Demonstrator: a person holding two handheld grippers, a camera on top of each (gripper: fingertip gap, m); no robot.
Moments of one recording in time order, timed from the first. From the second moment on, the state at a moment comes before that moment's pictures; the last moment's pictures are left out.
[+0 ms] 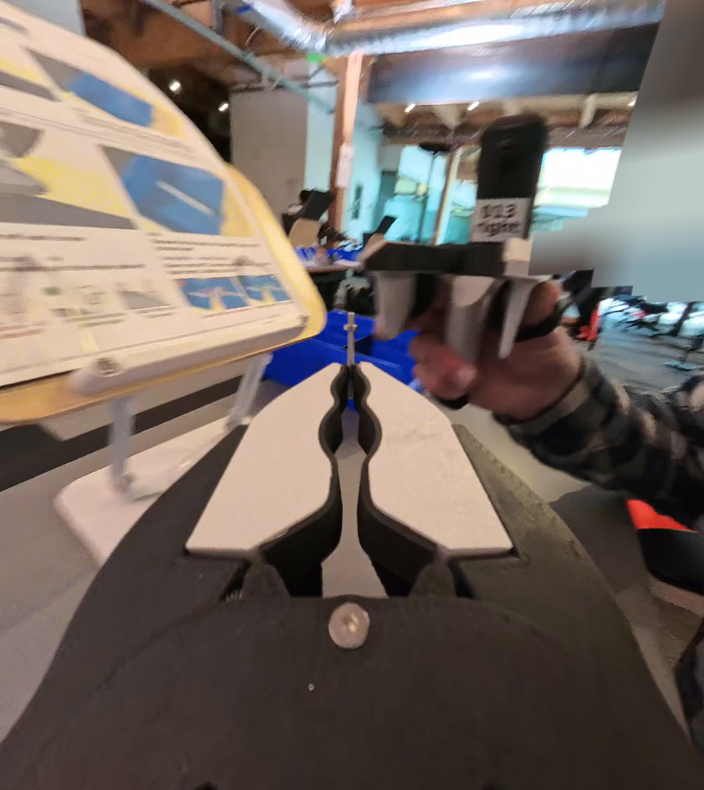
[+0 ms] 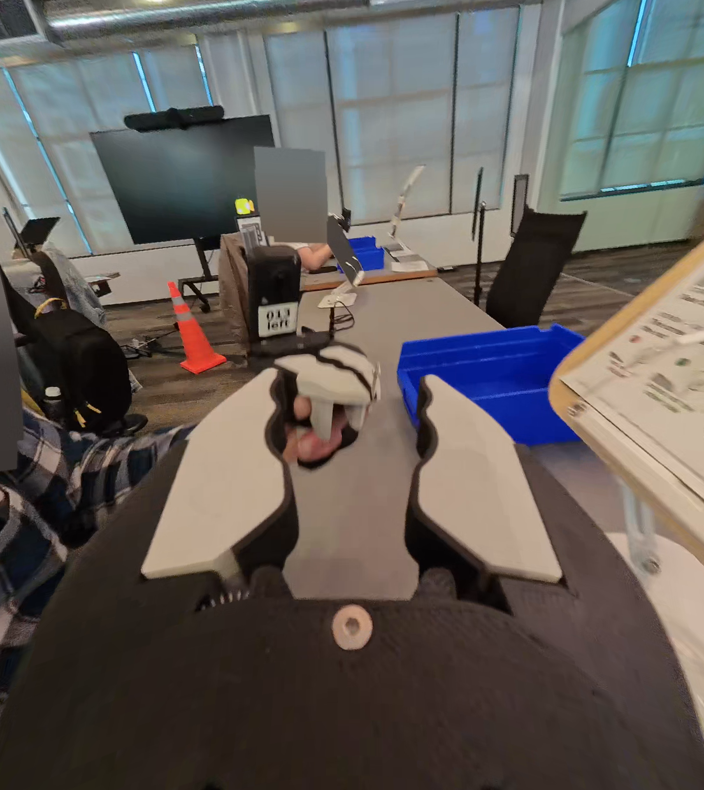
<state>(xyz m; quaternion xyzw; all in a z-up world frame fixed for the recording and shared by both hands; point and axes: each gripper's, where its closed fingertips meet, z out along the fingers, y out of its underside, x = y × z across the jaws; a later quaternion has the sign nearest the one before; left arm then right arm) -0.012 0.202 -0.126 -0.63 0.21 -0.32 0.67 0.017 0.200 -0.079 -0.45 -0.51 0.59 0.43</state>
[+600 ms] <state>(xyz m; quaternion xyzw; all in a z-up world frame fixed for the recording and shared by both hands) 0.036 0.176 -0.102 -0.52 0.26 -0.44 0.68 0.043 0.232 -0.098 -0.48 -0.48 0.61 0.42</state>
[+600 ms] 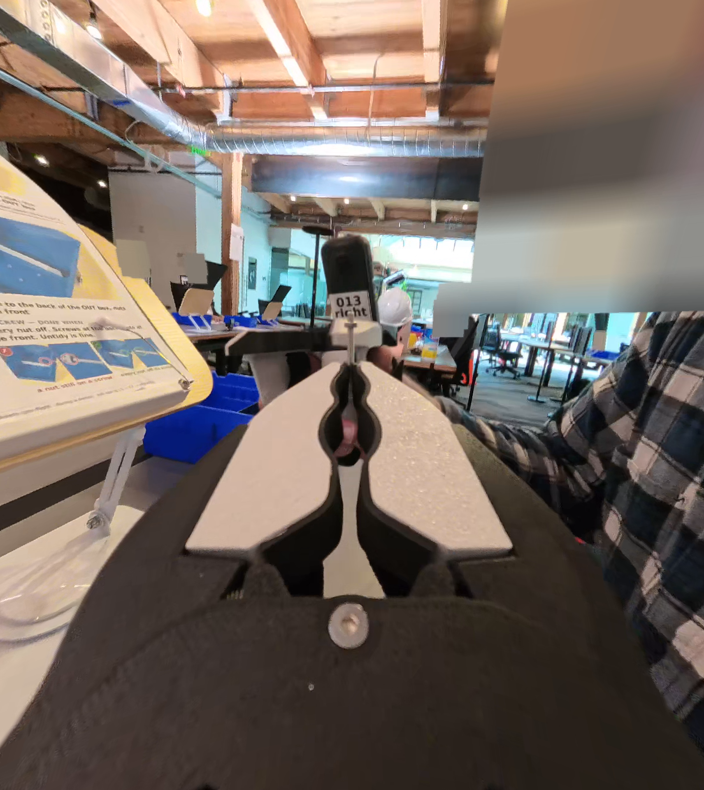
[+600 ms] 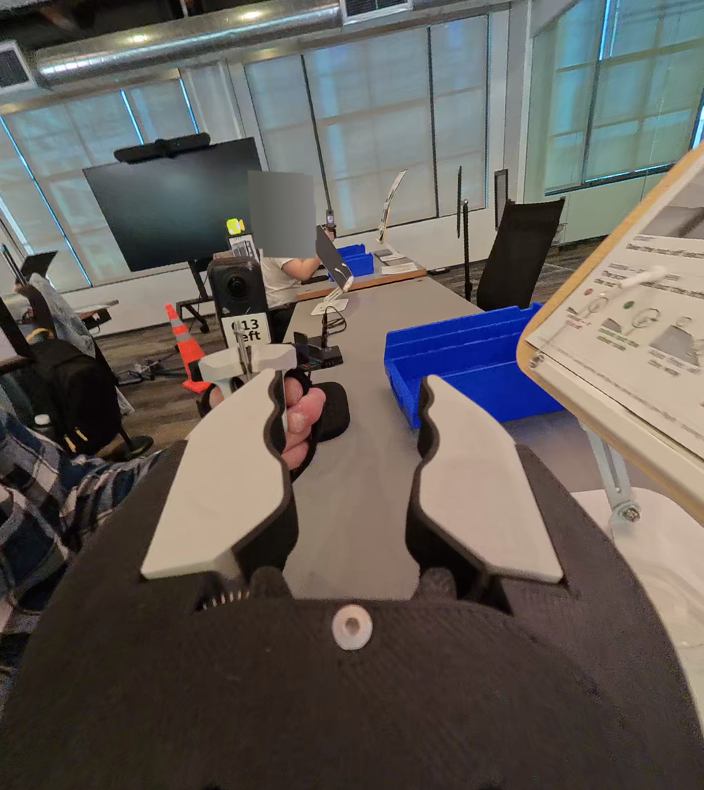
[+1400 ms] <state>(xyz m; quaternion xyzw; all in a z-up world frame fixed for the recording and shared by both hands) 0.051 0.181 -0.116 -0.53 0.26 -0.46 0.66 0.026 0.212 -0.104 -0.45 -0.51 0.63 0.38</state>
